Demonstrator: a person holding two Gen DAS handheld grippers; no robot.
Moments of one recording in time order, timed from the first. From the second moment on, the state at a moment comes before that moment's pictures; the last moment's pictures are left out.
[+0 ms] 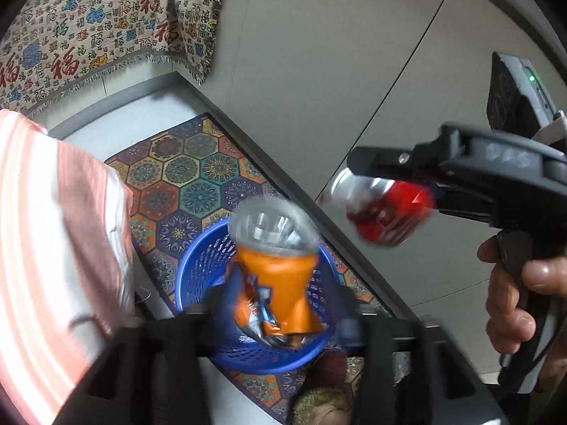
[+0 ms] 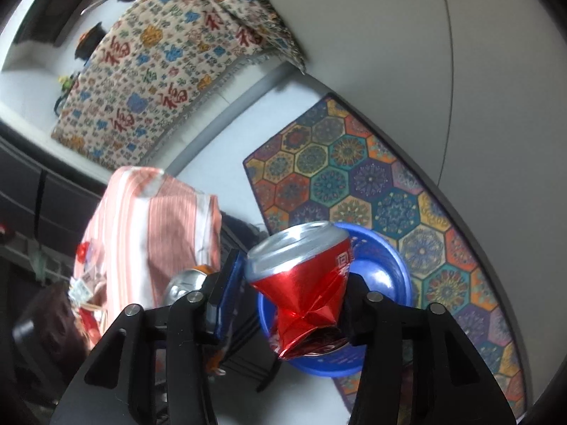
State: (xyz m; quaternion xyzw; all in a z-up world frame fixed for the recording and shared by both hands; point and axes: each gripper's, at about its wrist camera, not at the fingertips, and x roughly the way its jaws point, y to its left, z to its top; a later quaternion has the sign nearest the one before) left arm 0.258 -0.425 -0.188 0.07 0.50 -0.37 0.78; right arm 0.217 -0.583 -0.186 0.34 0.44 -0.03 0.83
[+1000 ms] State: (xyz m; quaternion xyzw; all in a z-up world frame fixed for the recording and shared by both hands) left arm 0.167 -0.232 -0.114 0.05 0.43 -0.22 0.87; right arm 0.189 -0.447 -0.099 0.13 0.32 0.02 0.94
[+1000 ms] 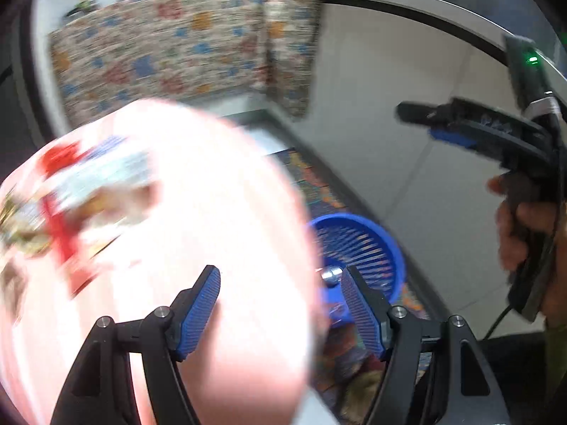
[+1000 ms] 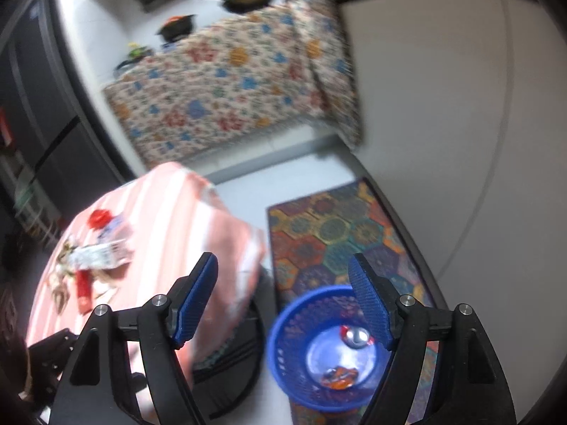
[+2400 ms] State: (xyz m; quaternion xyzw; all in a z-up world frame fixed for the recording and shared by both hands) left arm 0.205 -0.065 -0.154 0.02 0.46 -0.02 0.89; right arm 0.286 -0.179 -0.164 -0.03 0.39 0.31 0.87
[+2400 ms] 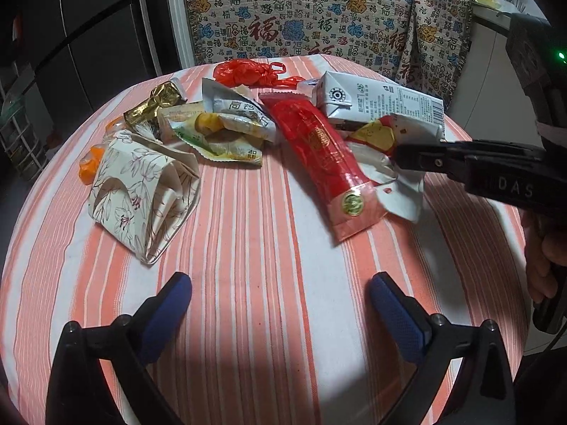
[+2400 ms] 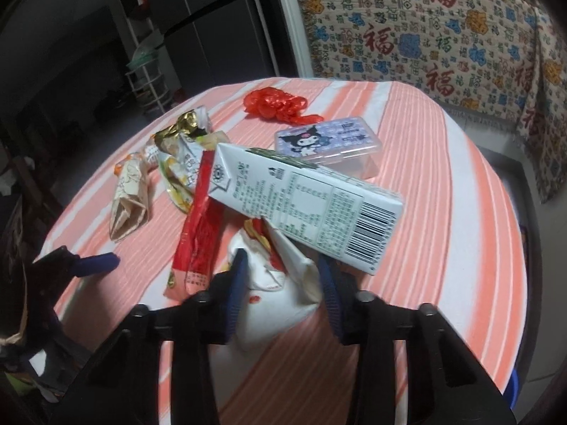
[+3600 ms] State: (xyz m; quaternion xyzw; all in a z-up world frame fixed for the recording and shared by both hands) left arm 0.198 -0.078 -0.137 -0.01 0.49 -0.09 0.86; right arm 0.236 -0.226 -0.167 -0.02 0.40 0.29 0.87
